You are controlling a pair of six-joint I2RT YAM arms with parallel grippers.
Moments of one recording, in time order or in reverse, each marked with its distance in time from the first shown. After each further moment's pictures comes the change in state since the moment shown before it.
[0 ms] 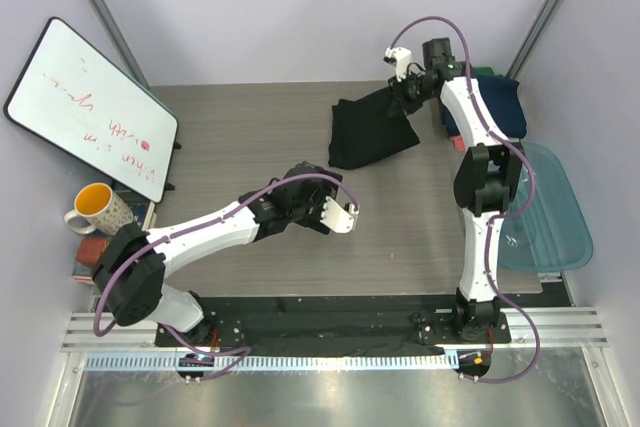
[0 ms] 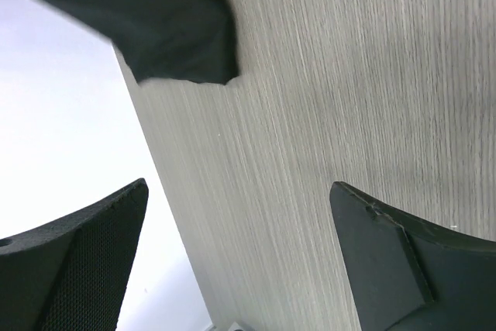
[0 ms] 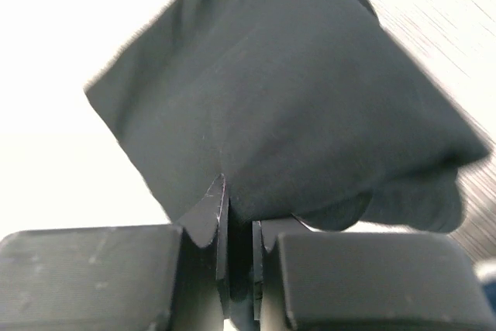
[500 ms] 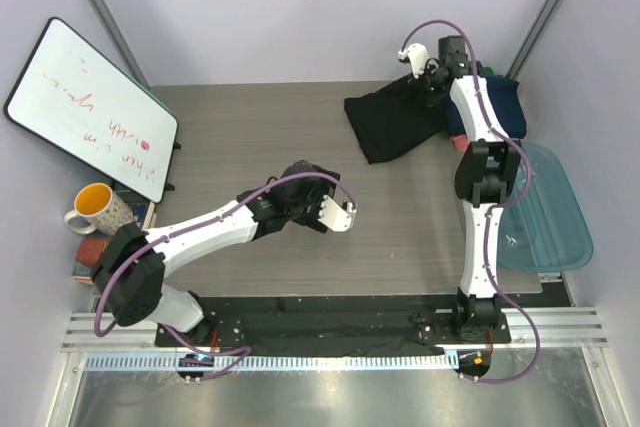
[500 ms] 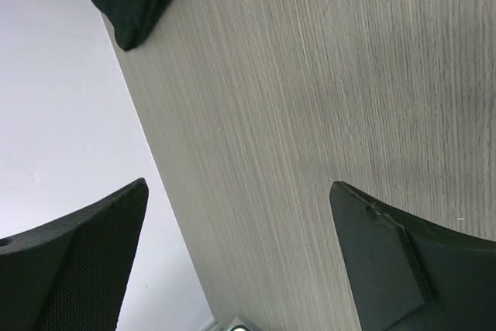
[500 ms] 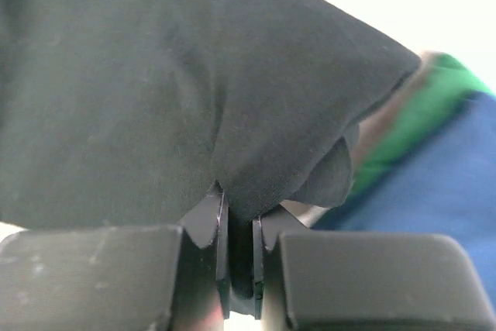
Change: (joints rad) left arm 0.019 -0.001 0.000 -0.013 0.005 0.019; right arm -0.093 0.159 0.182 0.035 0.272 -0.245
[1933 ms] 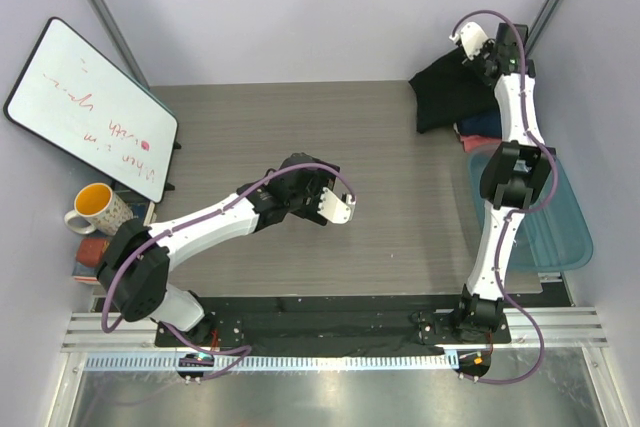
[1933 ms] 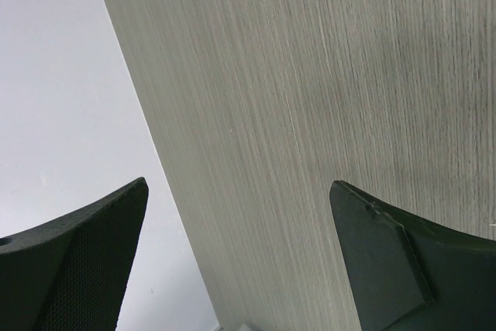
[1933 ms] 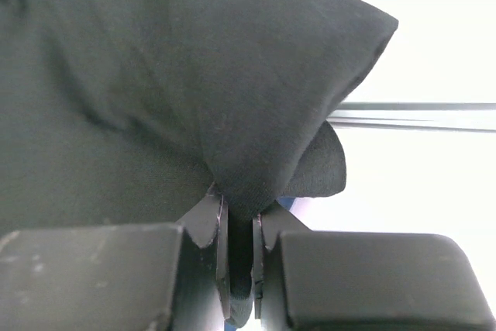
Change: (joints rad) left arm 0.045 0.033 0.043 0.002 0.048 0.031; right arm -0.216 -0.035 0.019 0.240 0.192 -0.243
